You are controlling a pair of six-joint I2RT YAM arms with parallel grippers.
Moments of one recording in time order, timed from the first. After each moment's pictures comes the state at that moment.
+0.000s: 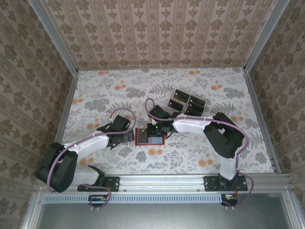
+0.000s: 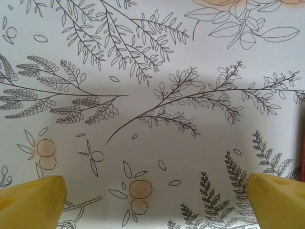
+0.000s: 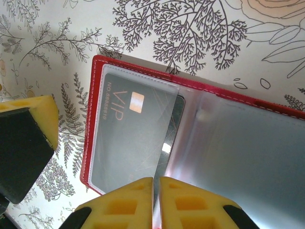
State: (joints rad) left arm -0.57 1.29 0.55 -0.41 -0.24 -0.59; right arm 0.81 1.89 1.16 -0.31 -0.24 0.70
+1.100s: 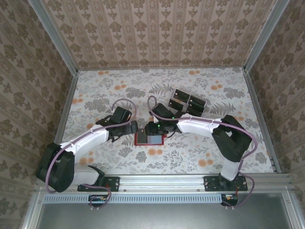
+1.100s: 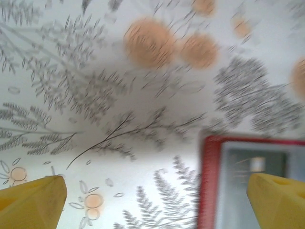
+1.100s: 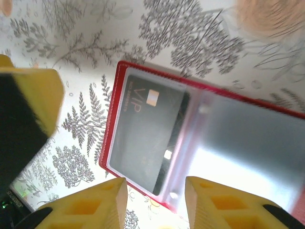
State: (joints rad) left arm -0.57 1.29 0.75 -0.51 -0.15 -0.62; right arm 0.79 1.77 1.14 -0.34 -0.21 0.68
